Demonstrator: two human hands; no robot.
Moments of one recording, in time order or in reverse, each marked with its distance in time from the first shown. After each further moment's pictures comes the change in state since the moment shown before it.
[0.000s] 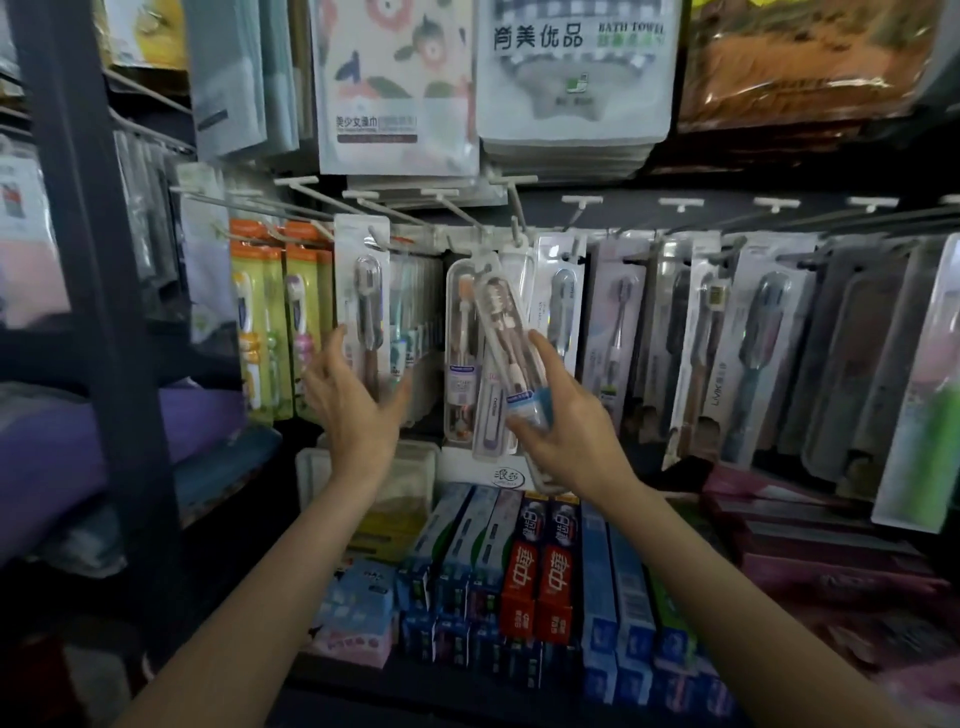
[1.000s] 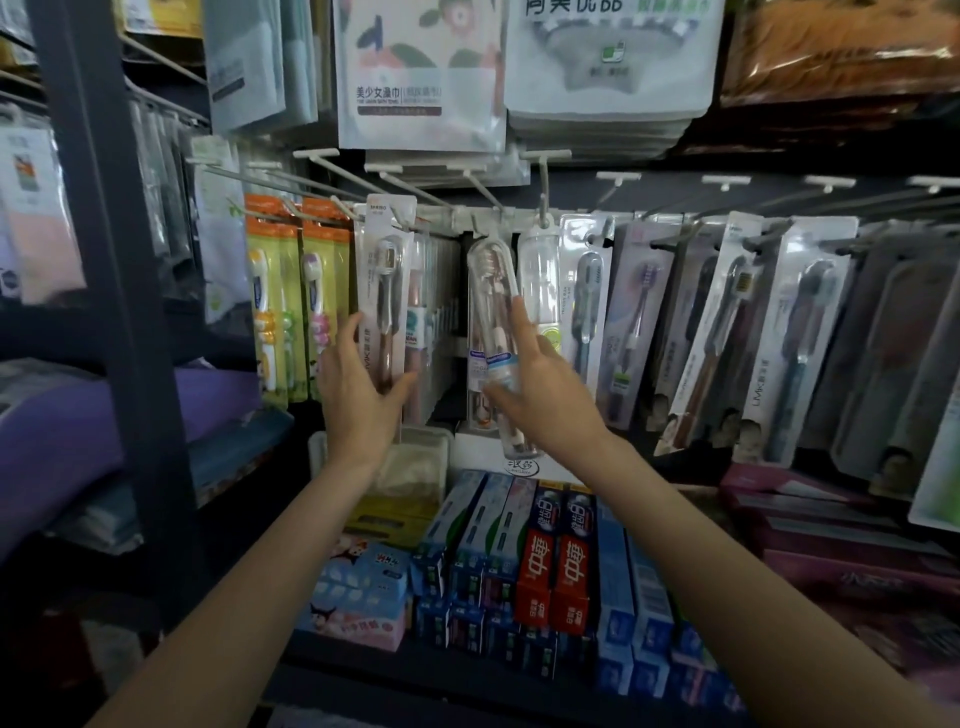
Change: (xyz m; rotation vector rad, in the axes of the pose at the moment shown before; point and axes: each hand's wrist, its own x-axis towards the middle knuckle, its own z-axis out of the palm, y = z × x) left_hand 0.013 -0.029 -0.006 0.029 -0.096 0.077; right_hand 0.031 -0.025 0.021 -0.147 -0.118 0.038
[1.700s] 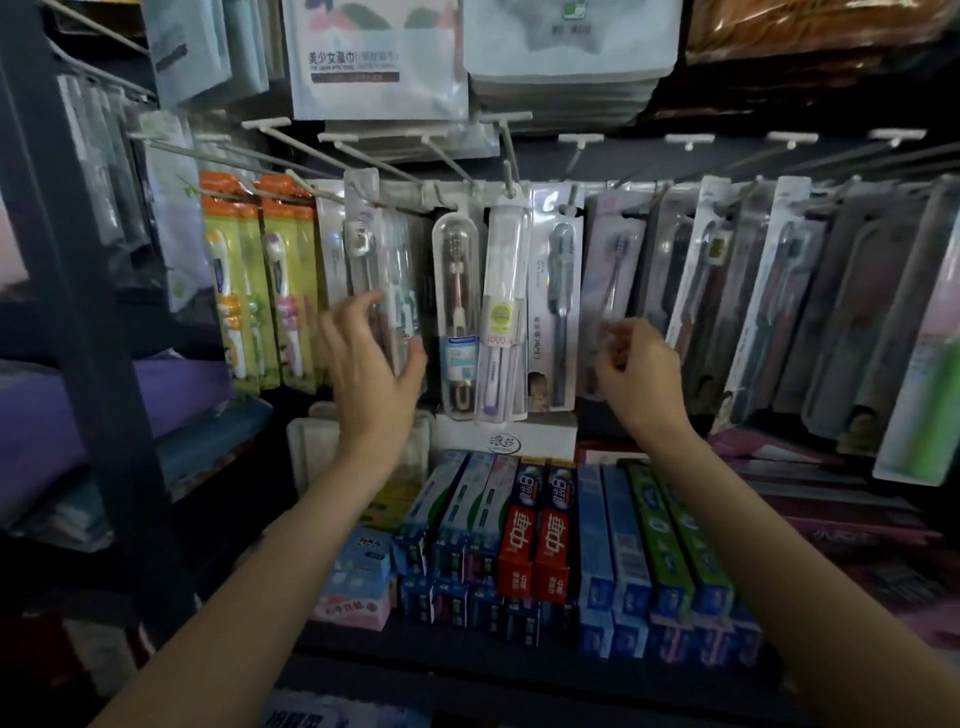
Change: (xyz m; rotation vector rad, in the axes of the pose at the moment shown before) left_hand -0.025 0.048 0.011 -0.020 0.116 0.177; right_hand -0.029 0.076 -0.029 0.155 0.313 0.337
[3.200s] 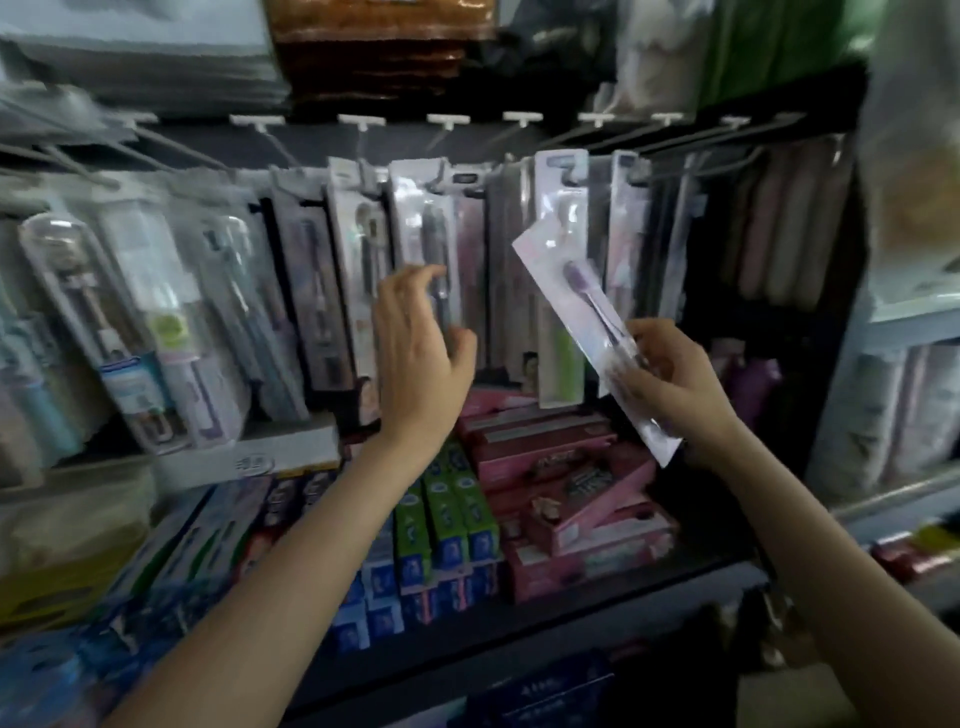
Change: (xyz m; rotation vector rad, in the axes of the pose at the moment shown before) left_hand -0.091 0.197 0.149 -0.335 -0.269 0.324; right_hand -0.076 0.129 -0.231 0.100 0.076 0.165
